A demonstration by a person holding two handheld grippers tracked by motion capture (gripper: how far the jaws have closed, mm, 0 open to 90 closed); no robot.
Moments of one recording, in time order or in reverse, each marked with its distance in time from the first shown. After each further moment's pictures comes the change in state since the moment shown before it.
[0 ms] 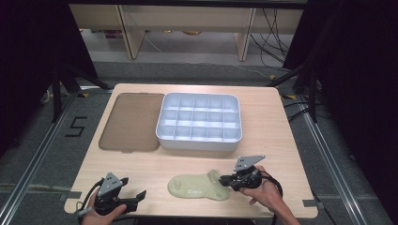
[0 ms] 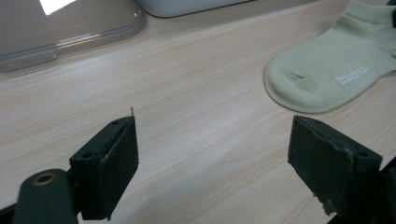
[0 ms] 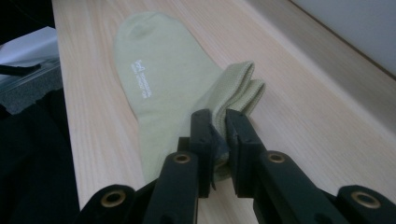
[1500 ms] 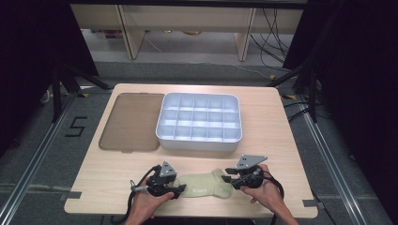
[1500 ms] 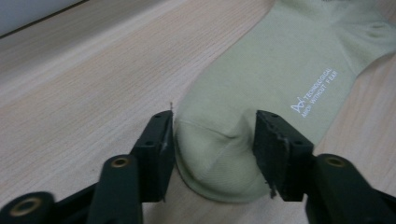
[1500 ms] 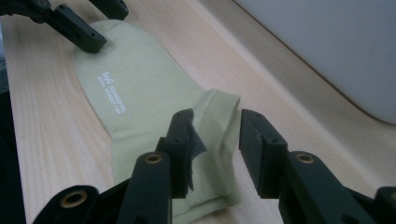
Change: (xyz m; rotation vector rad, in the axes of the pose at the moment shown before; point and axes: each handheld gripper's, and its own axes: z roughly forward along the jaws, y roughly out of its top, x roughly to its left) left arm -0.067 0.050 0.103 0.213 -0.124 0.163; right arm -0.002 0.000 -0.003 -0.036 -0.137 -0.040
